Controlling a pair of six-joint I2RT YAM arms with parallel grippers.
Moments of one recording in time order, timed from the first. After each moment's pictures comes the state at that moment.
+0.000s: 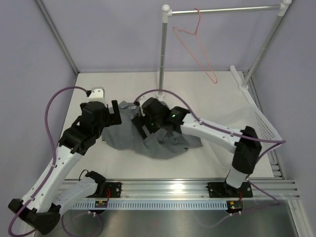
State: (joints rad) left arm -0.48 0.88 1.03 -0.70 -0.41 -0.33; right arm 0.99 1.67 1.53 -0.60 0.10 0.23
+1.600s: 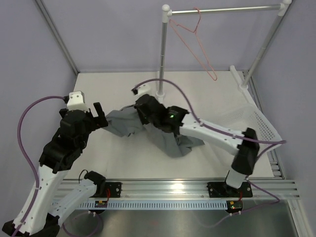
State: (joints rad) left arm -0.44 0.70 1.11 -0.83 -0.51 -0.31; right arm 1.08 1.78 1.67 -0.50 0.39 0.32
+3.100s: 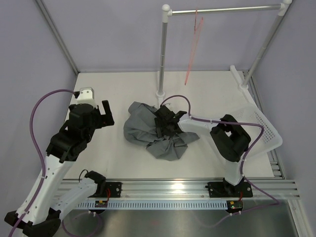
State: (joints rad) left arm -0.44 0.79 1.12 -0.83 -0.43 -0.32; right arm 0.82 1.89 1.23 -0.46 0.28 0.54
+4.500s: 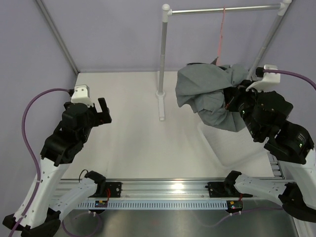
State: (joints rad) left arm -0.44 0.77 1.18 -0.83 -0.43 -0.29; right arm 0.82 0.97 1.66 -0.79 0.63 0.35
